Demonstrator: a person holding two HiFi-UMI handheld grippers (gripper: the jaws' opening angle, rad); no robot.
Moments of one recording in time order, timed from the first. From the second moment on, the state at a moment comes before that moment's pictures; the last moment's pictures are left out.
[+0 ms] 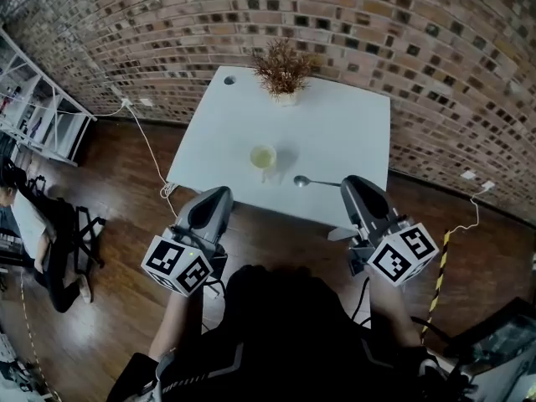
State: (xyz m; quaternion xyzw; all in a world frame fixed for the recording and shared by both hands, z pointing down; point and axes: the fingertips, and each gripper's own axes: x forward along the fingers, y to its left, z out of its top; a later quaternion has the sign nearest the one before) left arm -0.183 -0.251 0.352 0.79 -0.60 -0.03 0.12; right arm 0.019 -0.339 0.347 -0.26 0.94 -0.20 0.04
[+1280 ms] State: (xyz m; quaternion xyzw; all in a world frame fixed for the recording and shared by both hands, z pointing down) left arm -0.333 -0.387 0.423 0.81 -0.56 -0.01 0.17; right arm -0.132 -0.460 0.450 -0.32 0.91 -0.26 -0.04
